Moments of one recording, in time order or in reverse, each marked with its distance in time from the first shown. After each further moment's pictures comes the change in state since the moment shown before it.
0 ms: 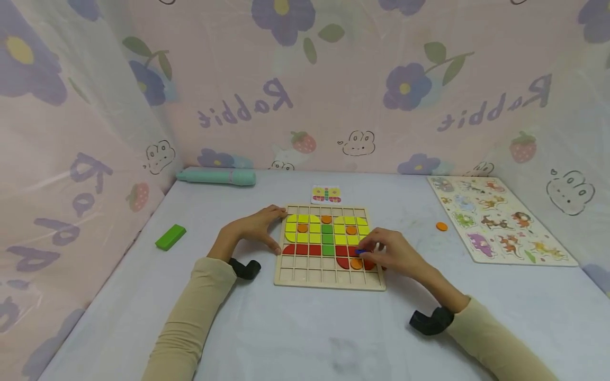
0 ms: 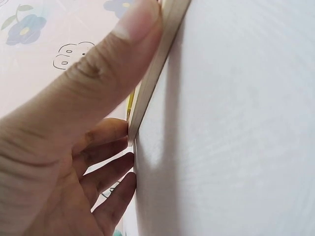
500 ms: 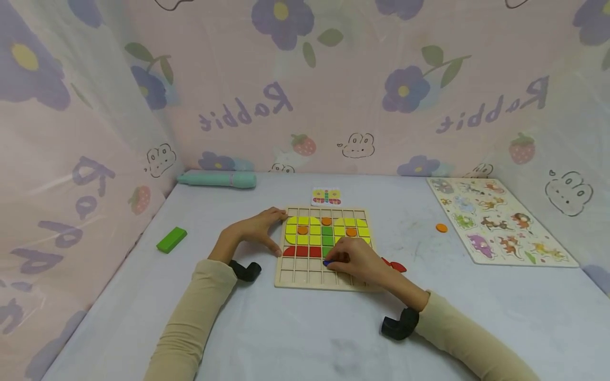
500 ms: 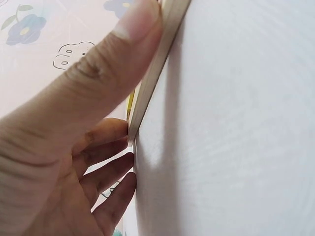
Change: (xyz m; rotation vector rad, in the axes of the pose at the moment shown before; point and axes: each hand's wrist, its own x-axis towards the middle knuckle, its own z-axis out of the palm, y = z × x) left_hand 0.000 0.000 0.000 -0.009 -0.002 0.009; right_hand 0.030 -0.032 0.049 0.007 -0.094 -0.018
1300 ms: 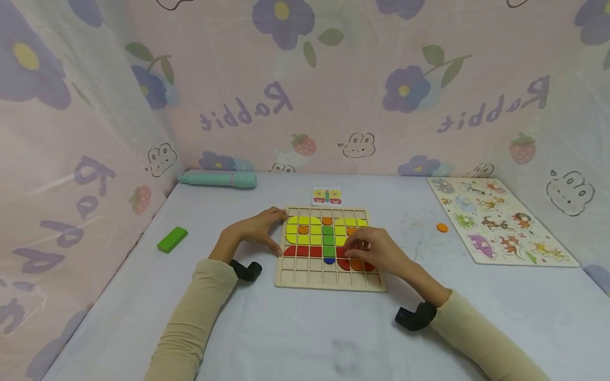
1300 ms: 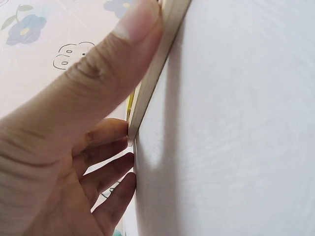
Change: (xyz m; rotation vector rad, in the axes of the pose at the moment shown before) left_hand -0.003 0.003 -0.002 -0.001 0.000 0.000; right_hand -0.011 0.018 -0.032 -0.025 0.093 -0.030
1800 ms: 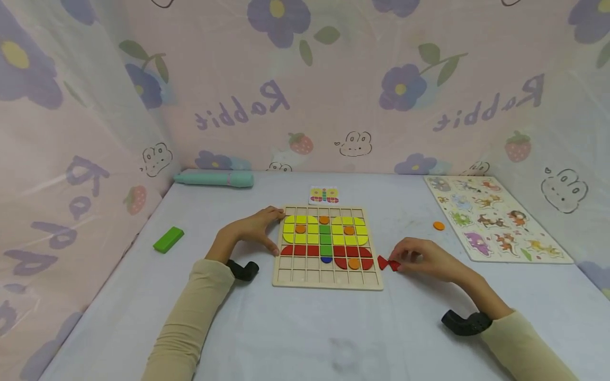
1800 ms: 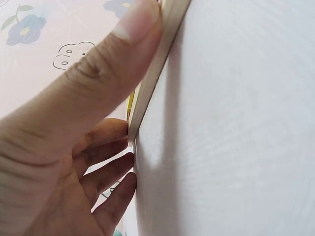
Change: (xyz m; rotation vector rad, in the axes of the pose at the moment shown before) left_hand 0.002 -0.001 0.002 0.006 0.002 -0.007; right_hand -0.077 0.055 -0.057 0.092 -0.128 0.015
